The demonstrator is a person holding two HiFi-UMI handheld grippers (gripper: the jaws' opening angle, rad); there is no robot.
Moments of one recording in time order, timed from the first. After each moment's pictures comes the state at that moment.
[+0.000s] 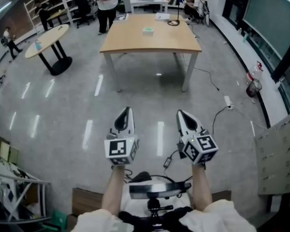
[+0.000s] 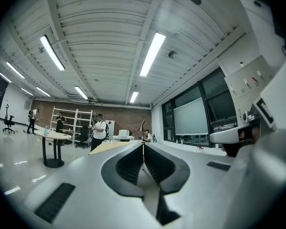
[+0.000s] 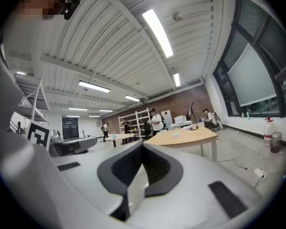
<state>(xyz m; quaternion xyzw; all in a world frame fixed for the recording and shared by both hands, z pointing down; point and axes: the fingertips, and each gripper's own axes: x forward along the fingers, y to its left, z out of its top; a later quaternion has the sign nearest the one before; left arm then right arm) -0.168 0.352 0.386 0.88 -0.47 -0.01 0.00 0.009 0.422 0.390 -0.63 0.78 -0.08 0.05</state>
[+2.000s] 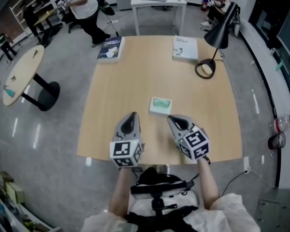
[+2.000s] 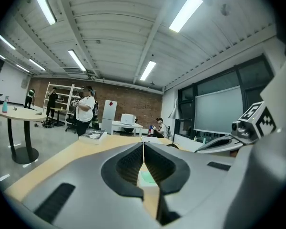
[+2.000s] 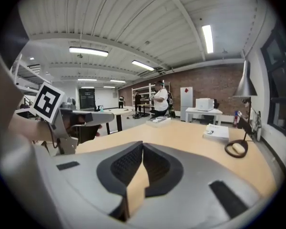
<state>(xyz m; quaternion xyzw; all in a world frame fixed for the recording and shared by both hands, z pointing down) 0.125 -0.660 0.459 0.87 -0.48 0.03 0.10 0.249 -0.612 0.474 -0.50 0.85 -0.10 -0.15</state>
